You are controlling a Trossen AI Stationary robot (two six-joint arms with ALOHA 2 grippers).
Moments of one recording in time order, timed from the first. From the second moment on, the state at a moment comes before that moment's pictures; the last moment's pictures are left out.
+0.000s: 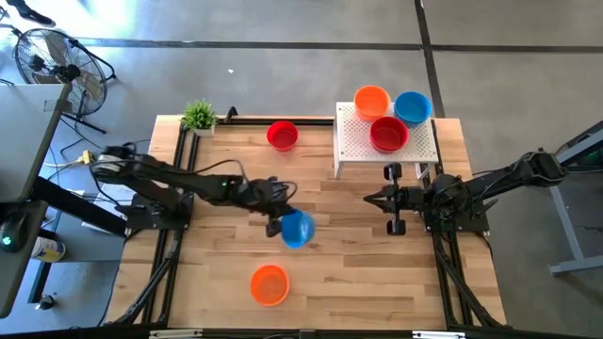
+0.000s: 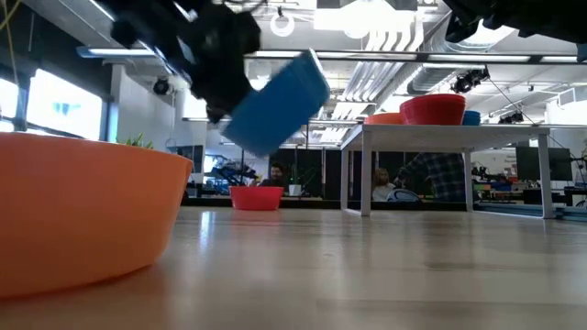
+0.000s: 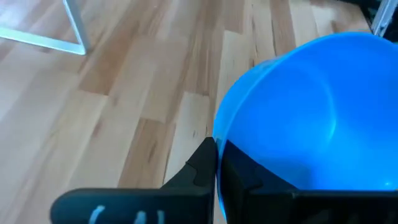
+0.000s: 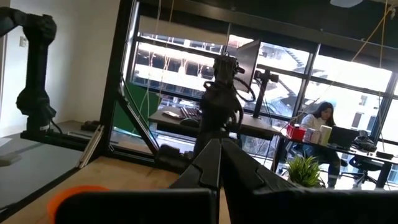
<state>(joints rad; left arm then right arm) -0.09 1.44 0.81 0.03 -0.06 -0.26 0.21 0.78 0.23 0.80 0.12 -0.24</state>
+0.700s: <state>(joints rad) 0.00 1.73 0.81 0.33 -0.01 -0.32 0.21 0.78 0.23 0.80 0.13 -0.24</state>
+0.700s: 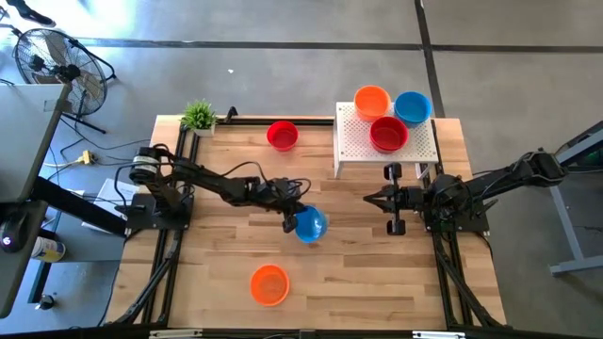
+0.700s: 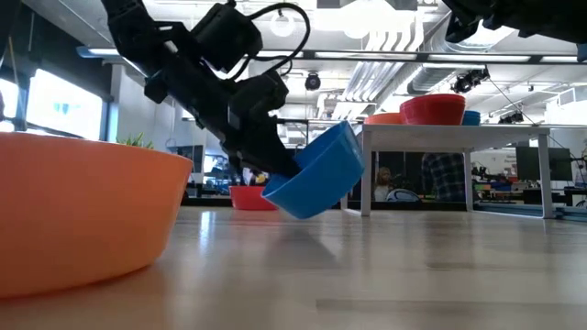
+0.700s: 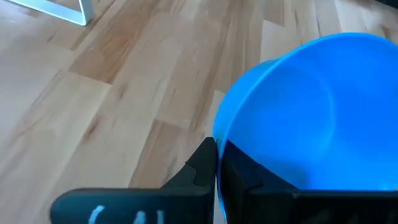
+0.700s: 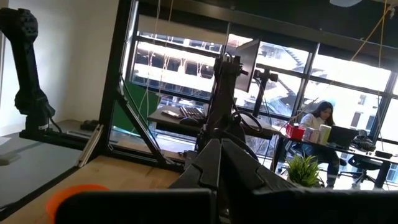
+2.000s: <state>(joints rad) 0.07 1.35 0.40 0.76 0.07 0.04 0.27 0.87 0.45 0.47 0.41 -0.18</state>
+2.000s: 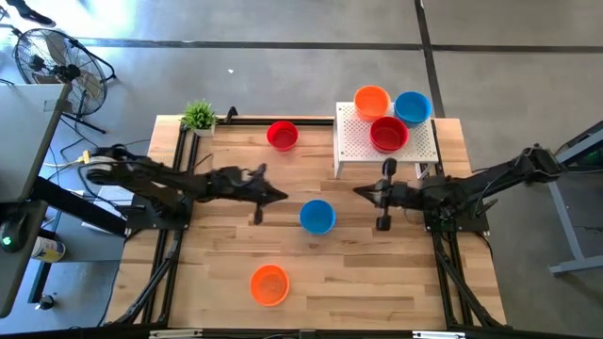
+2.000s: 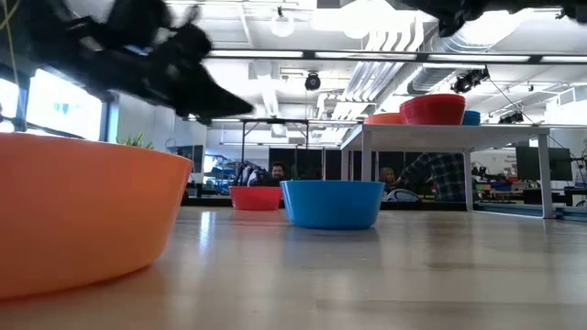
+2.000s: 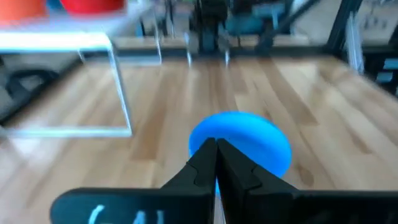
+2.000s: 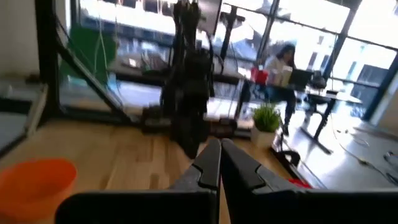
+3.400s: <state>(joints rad) 0.07 1.13 0.09 0.93 -0.04 0.06 0.27 2.02 1.41 -0.69 0.35 0.26</state>
